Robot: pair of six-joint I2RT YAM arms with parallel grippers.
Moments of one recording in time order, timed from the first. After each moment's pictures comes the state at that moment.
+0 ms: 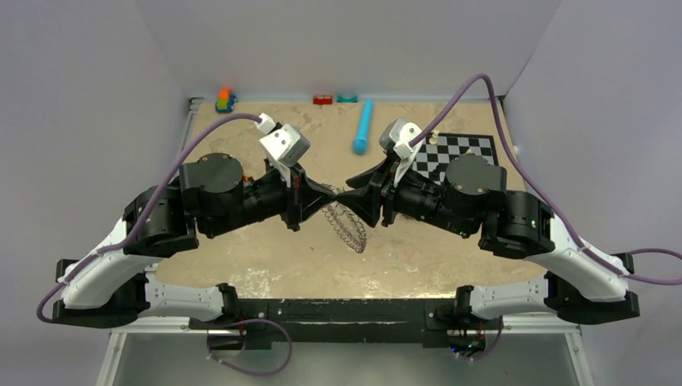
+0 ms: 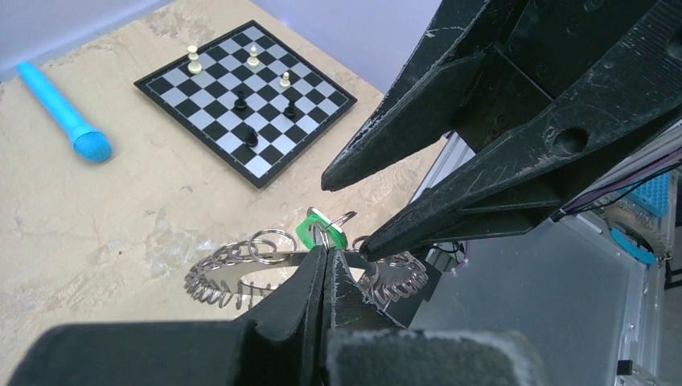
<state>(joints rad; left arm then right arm) -1.25 1.11 1.76 -0.88 -0.21 -0.34 1.29 1.13 1.69 -0.66 0.21 0.16</state>
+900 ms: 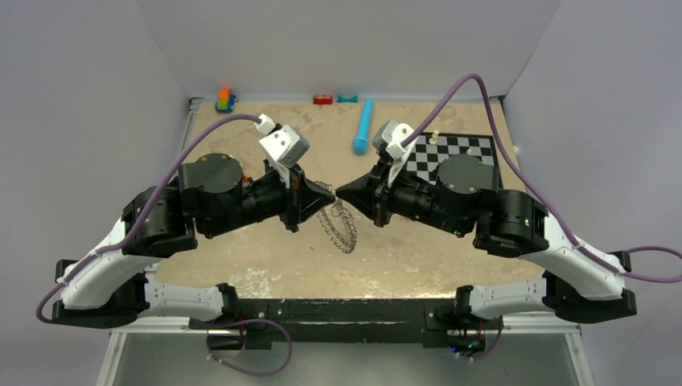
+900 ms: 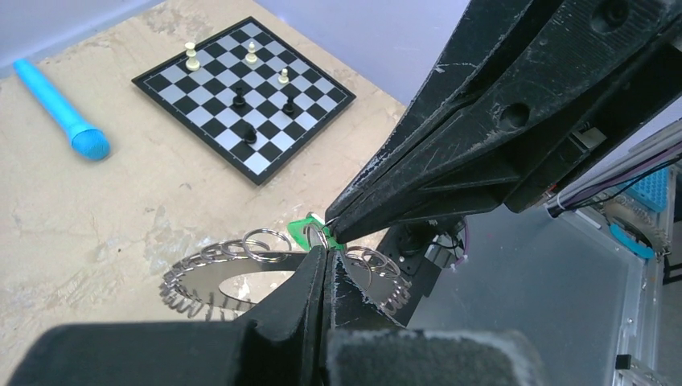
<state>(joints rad) -1.25 1.11 1.76 -0.89 -0.20 -0.34 1.29 1.15 1.69 -0.66 0.21 0.16</state>
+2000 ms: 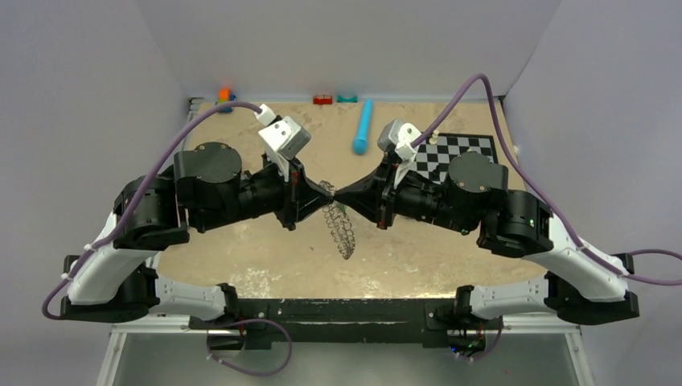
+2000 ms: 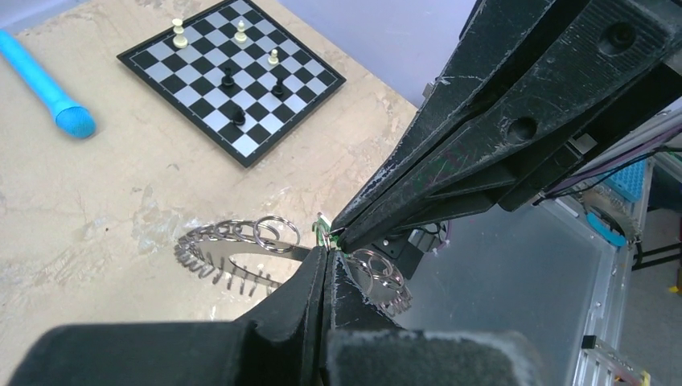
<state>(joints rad) -1.25 1.20 1.96 -1.05 -0.19 -0.39 1.28 1.13 1.68 -0.62 0.11 0.17</state>
